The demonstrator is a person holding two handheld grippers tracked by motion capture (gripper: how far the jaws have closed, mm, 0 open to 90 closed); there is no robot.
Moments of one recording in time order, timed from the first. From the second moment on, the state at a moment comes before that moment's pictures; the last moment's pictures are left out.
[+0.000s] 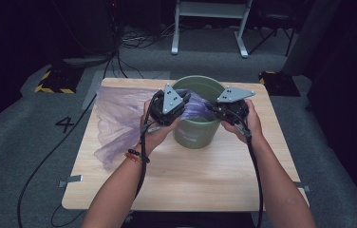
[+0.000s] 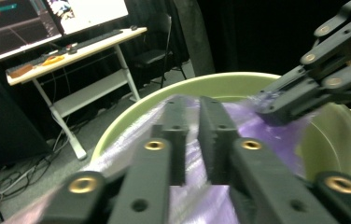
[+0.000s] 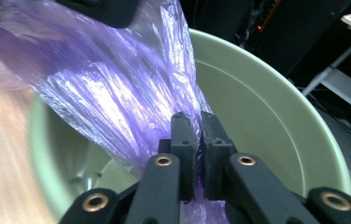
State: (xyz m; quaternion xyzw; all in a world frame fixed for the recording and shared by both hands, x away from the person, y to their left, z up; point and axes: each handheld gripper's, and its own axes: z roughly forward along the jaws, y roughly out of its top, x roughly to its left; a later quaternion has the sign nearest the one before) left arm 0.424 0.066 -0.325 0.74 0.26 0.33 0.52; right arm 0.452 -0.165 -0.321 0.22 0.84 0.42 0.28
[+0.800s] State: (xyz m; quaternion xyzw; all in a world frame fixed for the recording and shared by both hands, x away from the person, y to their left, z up) left arm 0.400 0.128 -0.412 0.77 0.32 0.32 0.44; right arm 0.463 -0.172 -0.333 0.24 0.83 0.41 0.29
